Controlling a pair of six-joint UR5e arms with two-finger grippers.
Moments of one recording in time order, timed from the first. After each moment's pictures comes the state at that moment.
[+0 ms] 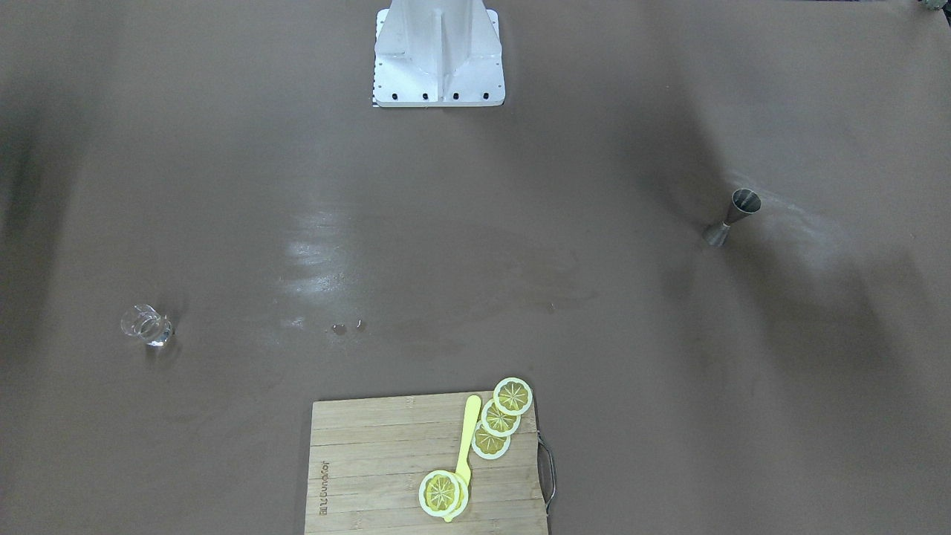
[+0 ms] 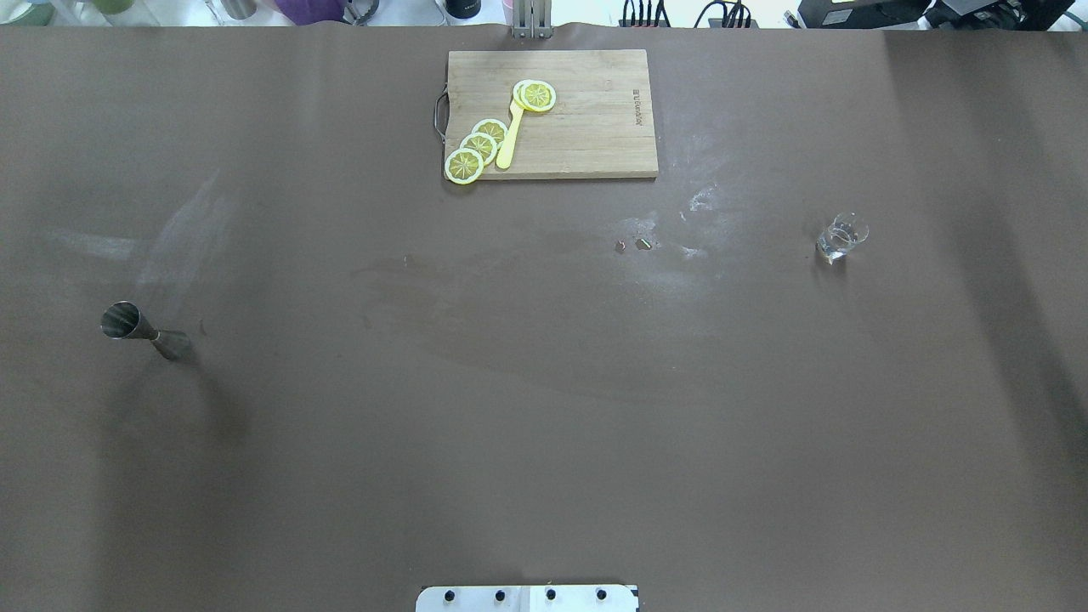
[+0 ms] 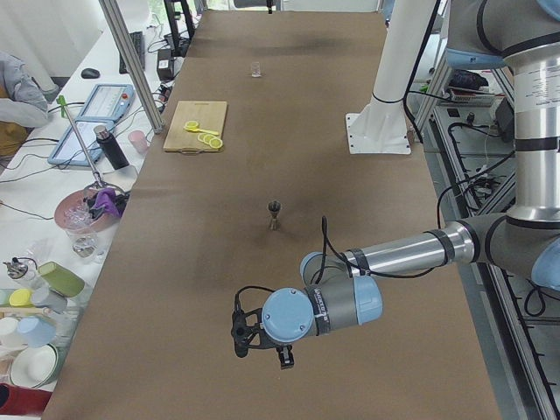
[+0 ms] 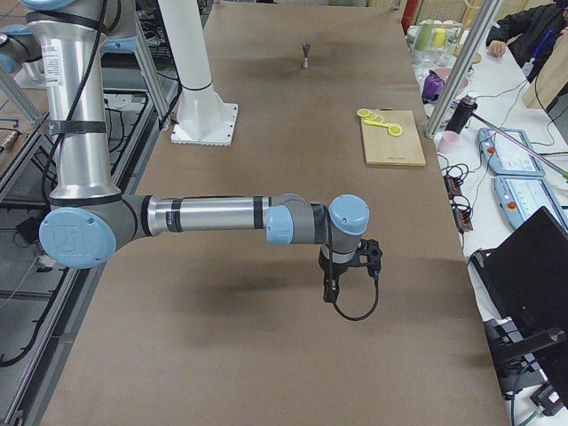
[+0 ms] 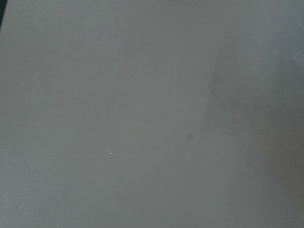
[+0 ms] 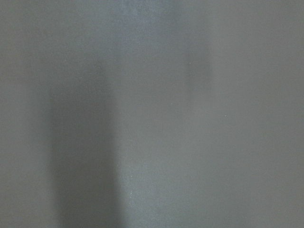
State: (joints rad) left arm -1.78 -1.40 -1.54 -1.61 -2.50 0.08; right arm 1.50 -1.53 1.60 -1.59 2.30 0.10
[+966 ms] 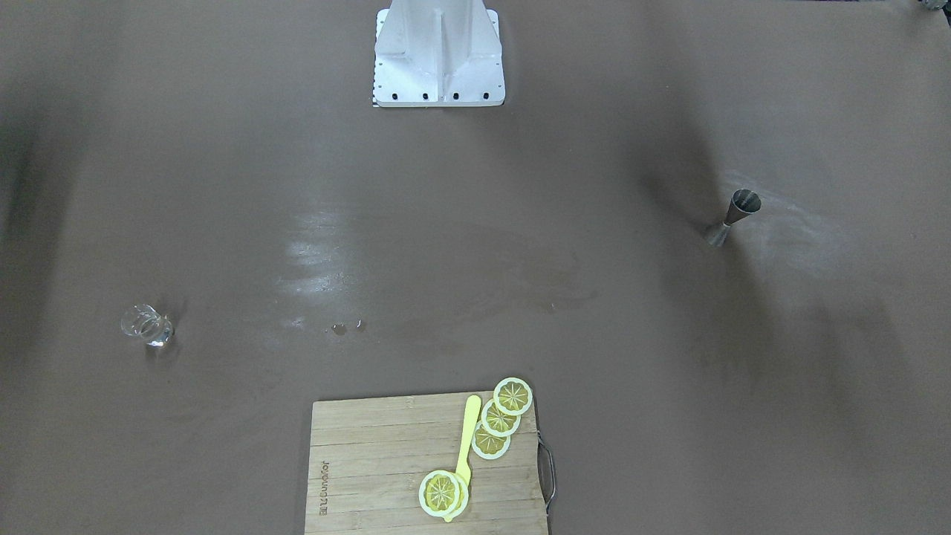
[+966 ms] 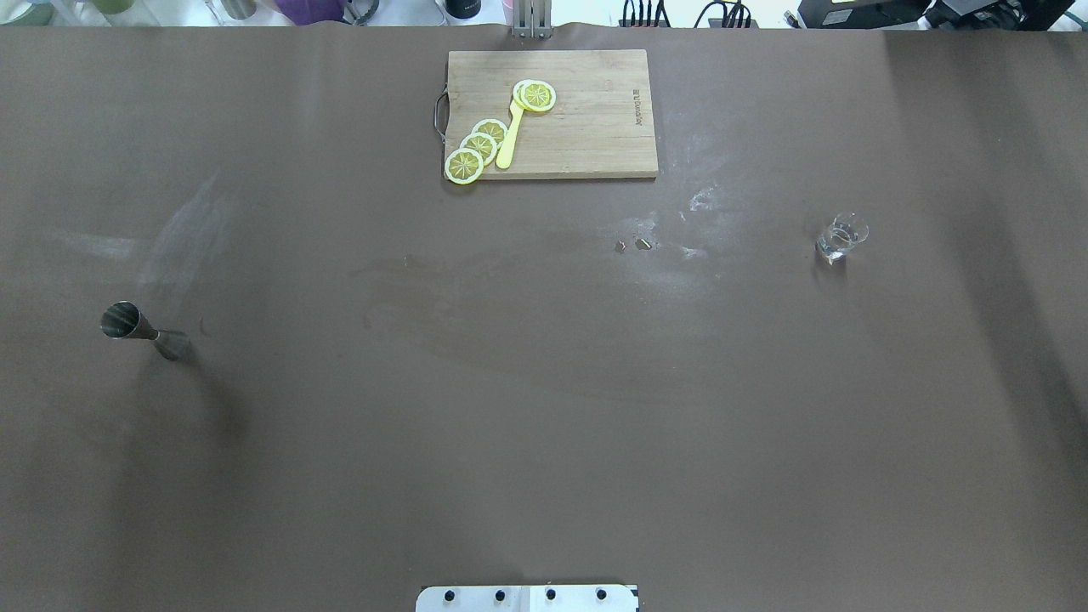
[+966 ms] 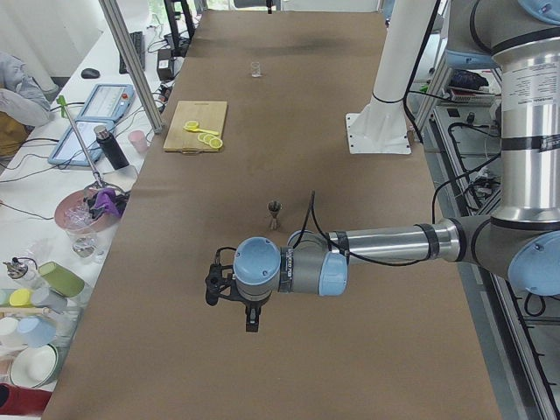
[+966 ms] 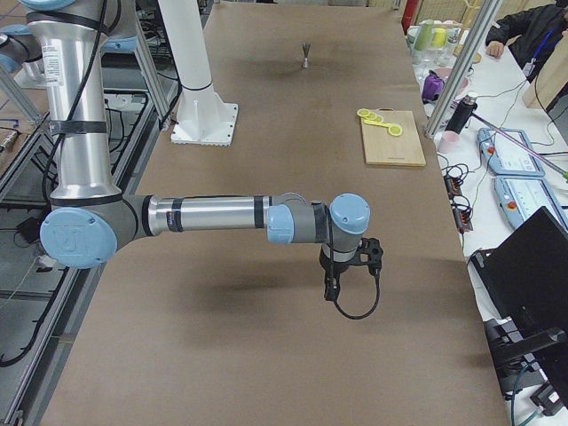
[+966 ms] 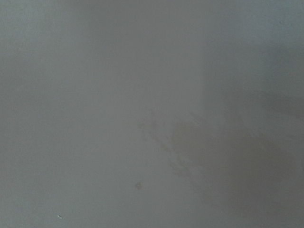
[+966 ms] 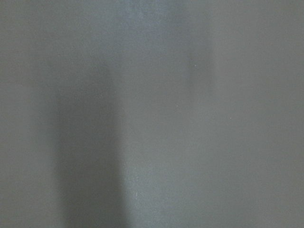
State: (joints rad) left arm -1.64 -1.45 -1.61 -1.77 -2.46 -0.02; right arm 1.50 -1.53 1.60 -1.59 2.31 0.10
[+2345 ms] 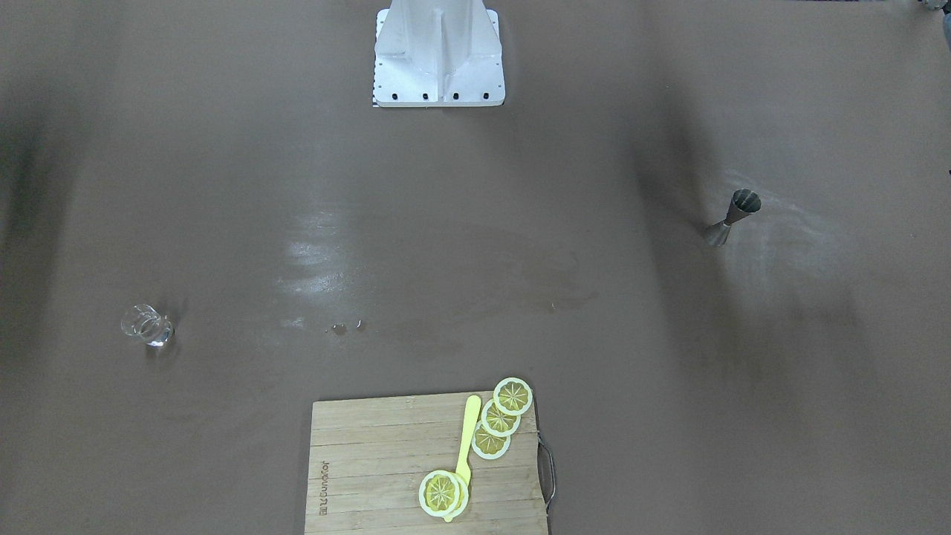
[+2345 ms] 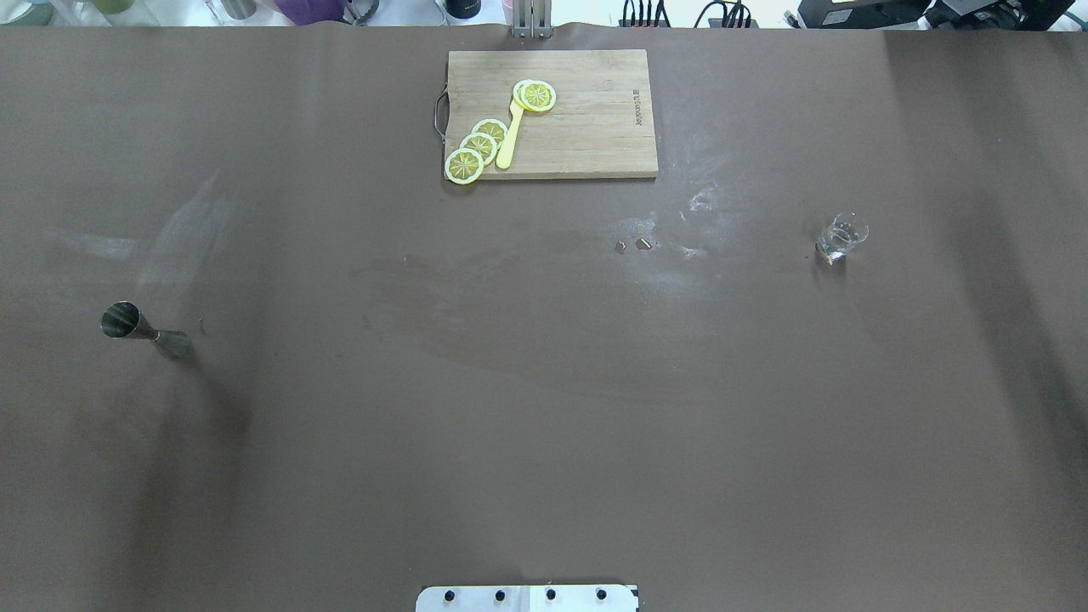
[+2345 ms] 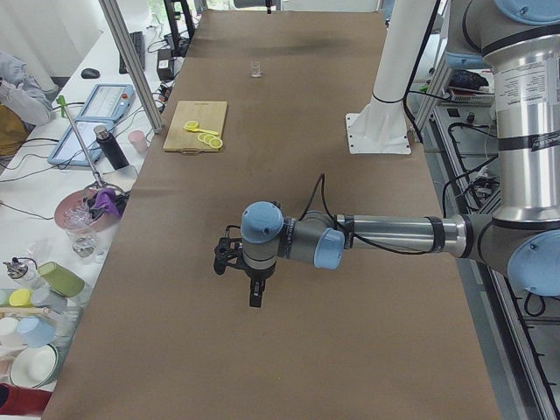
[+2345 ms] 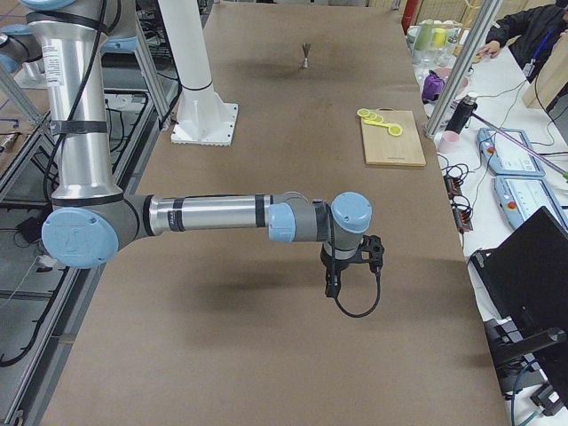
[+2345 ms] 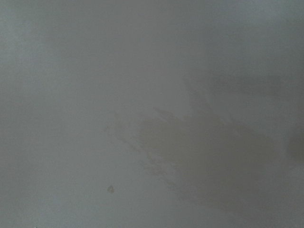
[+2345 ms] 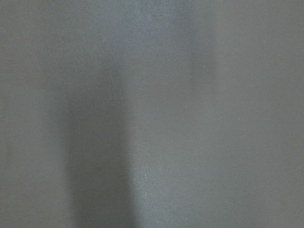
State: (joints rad) left arm -1.49 -1.40 -1.74 -1.78 -2.32 -0.14; right arm 1.50 -1.52 1.60 -1.60 2.34 0.10
